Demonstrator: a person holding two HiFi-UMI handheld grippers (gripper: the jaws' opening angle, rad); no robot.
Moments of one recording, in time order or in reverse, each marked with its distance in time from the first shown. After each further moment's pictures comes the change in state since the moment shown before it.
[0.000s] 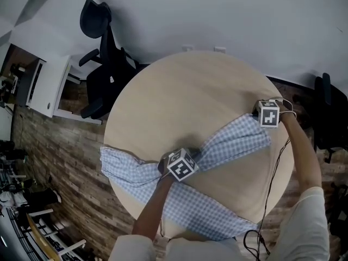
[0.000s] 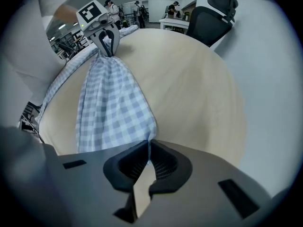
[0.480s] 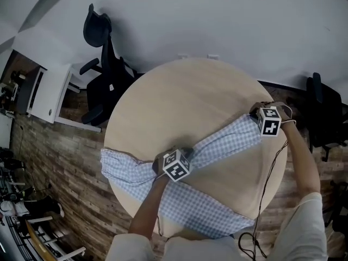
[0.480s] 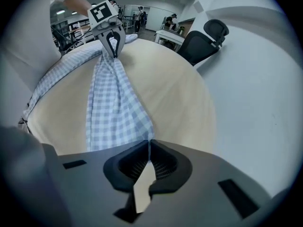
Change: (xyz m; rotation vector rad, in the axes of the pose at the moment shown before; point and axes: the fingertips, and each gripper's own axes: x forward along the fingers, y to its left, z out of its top) left arm -0.034 -0.001 0.004 0.122 0.015 0.121; right arm -0.059 0.019 0.002 -0.029 -0.064 -0.249
